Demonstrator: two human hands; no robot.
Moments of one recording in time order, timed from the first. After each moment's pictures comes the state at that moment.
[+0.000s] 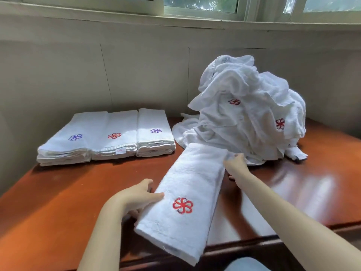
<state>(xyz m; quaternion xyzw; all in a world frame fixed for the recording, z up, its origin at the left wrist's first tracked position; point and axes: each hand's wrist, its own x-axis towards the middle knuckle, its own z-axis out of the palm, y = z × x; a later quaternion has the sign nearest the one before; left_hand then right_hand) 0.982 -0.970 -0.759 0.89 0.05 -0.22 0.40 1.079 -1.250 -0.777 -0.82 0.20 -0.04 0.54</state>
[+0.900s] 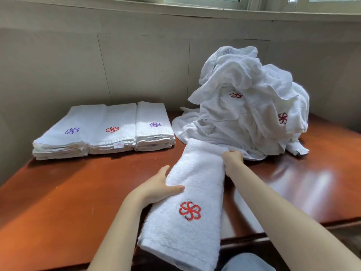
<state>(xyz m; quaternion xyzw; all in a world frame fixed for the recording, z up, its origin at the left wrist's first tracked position) 1.003 -1.003 -0.778 0.88 -0.03 -0.18 0.44 1.112 -1.234 -0.790 -0.65 0.28 -0.08 0.70</state>
